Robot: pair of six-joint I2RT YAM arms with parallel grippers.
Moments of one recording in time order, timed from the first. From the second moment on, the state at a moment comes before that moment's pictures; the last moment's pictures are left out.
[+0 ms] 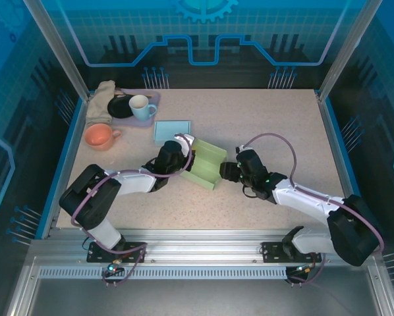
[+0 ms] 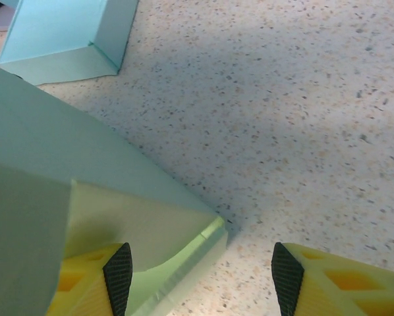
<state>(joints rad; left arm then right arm) -0.58 1.64 0.72 0.45 -0.09 -0.09 0.64 1.27 0.62 -0.07 0.12 0.61</state>
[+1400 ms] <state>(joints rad) -0.68 1.71 0.39 1.11 -0.18 0.05 0.79 1.01 0.62 -0.23 0.38 0.55</state>
